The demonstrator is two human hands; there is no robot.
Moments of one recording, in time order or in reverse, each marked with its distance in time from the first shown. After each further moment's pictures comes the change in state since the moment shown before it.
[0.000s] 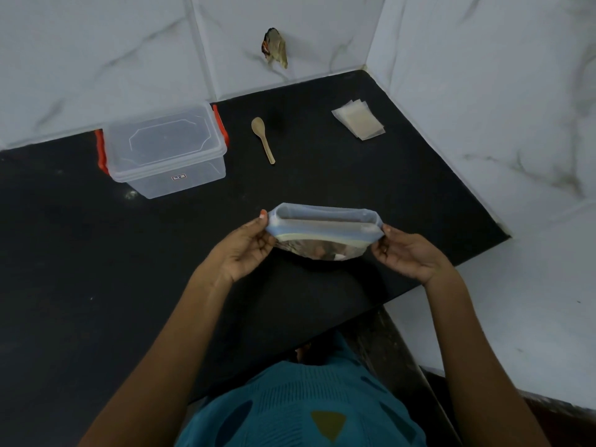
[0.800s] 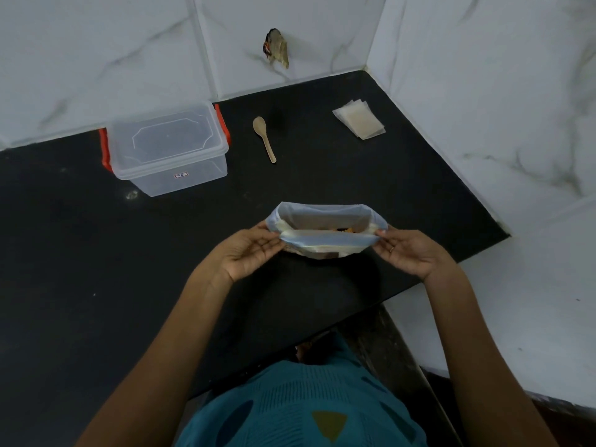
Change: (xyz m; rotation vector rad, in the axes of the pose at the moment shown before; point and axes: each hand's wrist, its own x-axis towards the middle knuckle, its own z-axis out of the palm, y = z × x) left_hand -0.004 -0.003 -0.005 -0.032 -0.080 -0.121; right_hand -0.012 -0.001 0.018 -0.017 0.200 0.026
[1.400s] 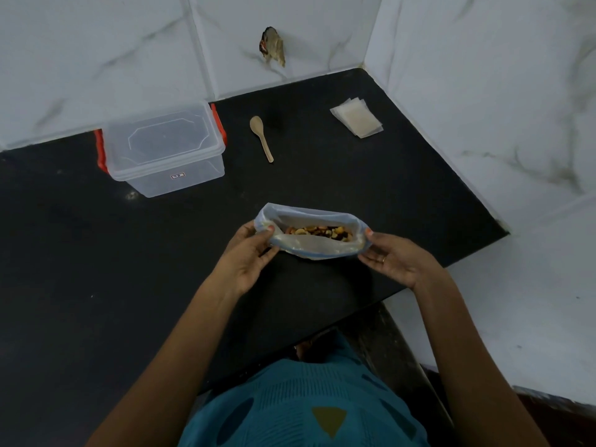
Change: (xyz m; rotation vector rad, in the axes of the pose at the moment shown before) left_hand 0.002 -0.017 0.005 0.131 0.170 0.212; right_hand 0.003 0.017 0.003 -0.260 0.042 -0.031
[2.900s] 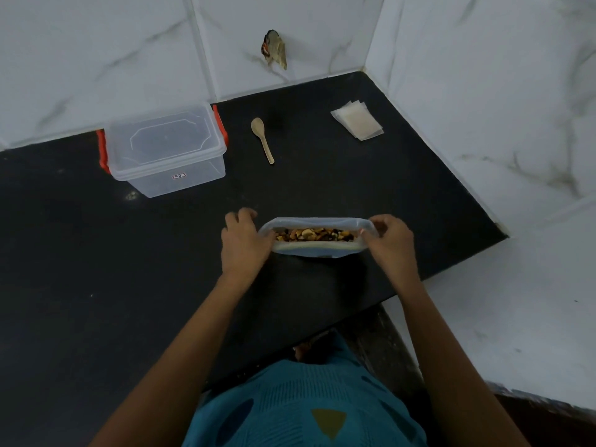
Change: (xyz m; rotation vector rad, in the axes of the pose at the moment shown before) left_hand 0.010 -0.001 0.000 1.232 0.296 0.549; right_hand 0.007 0.008 0.017 -0.815 0.439 -0.558
